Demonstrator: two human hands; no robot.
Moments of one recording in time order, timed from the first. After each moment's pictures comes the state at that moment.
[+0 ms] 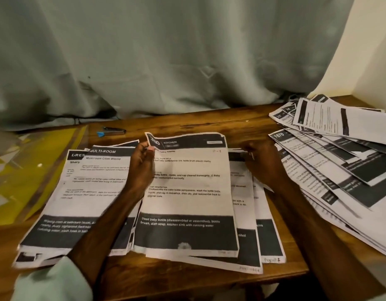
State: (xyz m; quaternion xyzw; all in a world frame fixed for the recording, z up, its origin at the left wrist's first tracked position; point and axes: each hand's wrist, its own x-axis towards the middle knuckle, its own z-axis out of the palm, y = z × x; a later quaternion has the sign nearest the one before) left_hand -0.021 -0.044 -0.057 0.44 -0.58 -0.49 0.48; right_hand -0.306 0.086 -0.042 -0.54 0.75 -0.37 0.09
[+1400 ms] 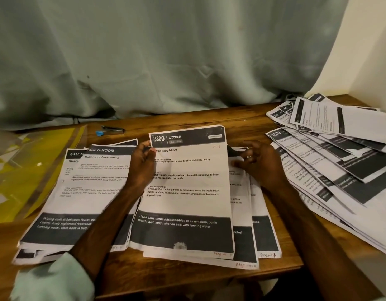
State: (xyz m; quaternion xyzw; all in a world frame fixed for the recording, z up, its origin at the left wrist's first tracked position) left_hand -0.027 -0.048 -0.060 0.46 -0.61 -0.45 0.45; right_hand -0.308 0.094 -0.053 -0.50 0.71 -0.46 0.18
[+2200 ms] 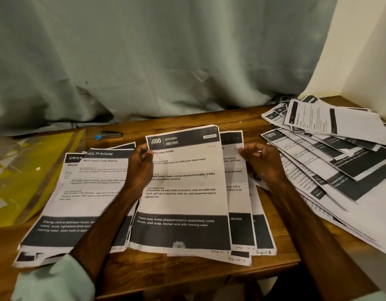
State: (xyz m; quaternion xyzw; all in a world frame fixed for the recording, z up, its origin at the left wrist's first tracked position) left_hand -0.026 -0.054 -0.065 0.47 -0.59 -0.46 0.47; right_hand -0.306 0.104 -0.041 -0.36 0.62 -0.61 0.34
